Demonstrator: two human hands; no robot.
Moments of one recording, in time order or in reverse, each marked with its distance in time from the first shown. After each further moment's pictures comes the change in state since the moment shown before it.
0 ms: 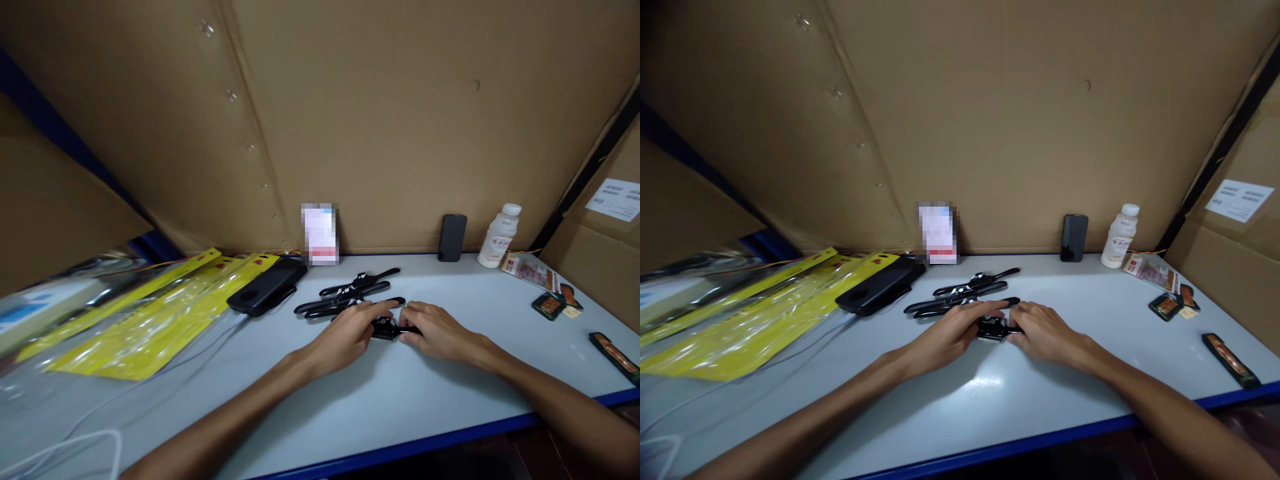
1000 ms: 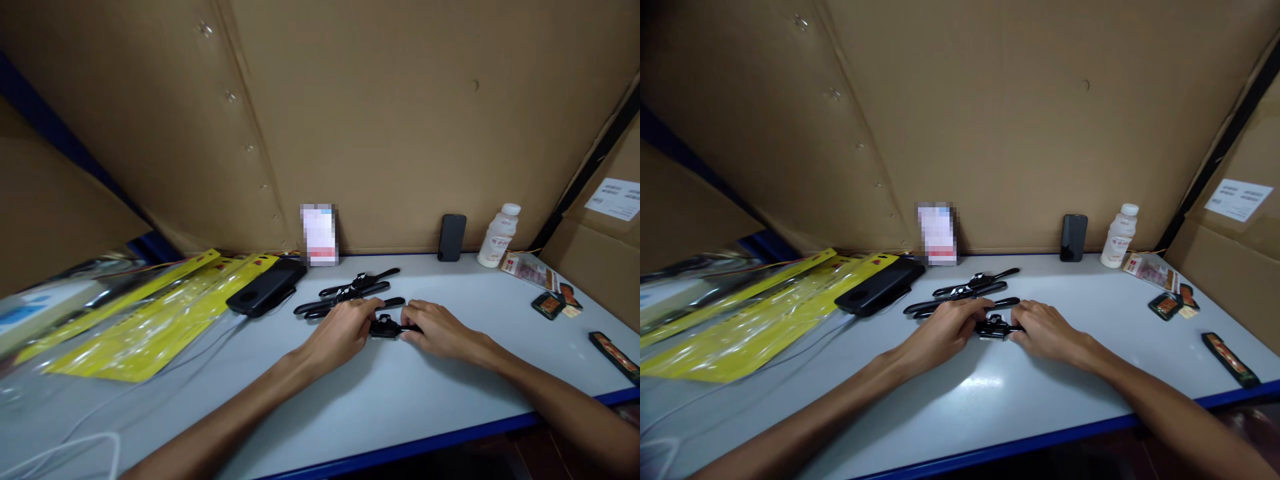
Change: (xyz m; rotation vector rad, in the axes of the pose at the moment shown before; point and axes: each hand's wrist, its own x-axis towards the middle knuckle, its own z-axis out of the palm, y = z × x) left_hand 0.002 0.010 -0.007 0.230 0.061 -0.167; right_hand -0.001 0.005 0.001 -0.009 0.024 -0.003
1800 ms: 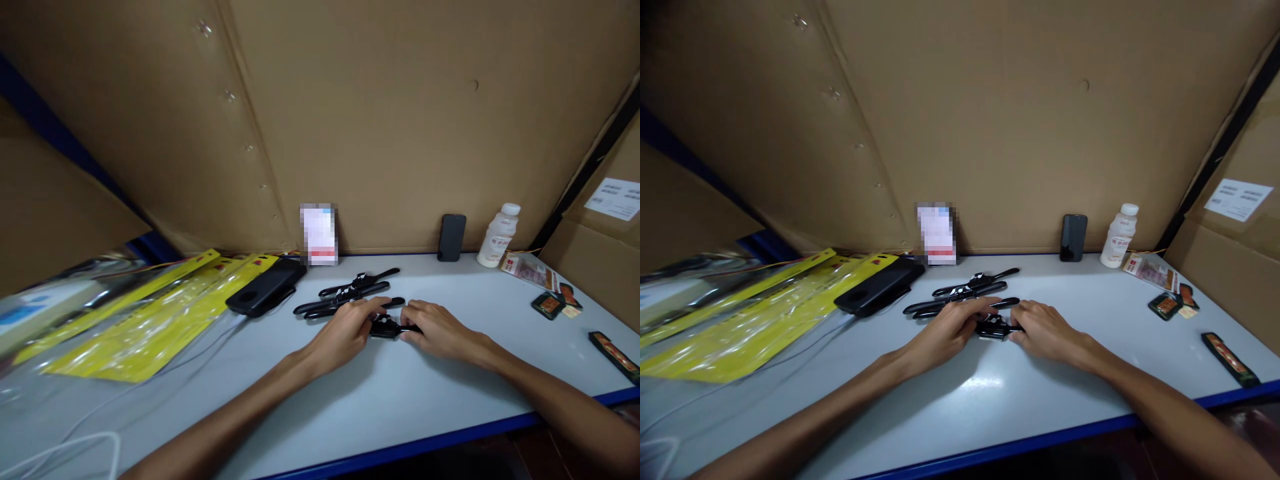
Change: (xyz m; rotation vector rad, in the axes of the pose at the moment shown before) left_hand 0.000 -0.010 0.010 -0.199 0.012 0.063; right_hand 0.001 -0.001 0.000 -0.007 -0.005 -0.007
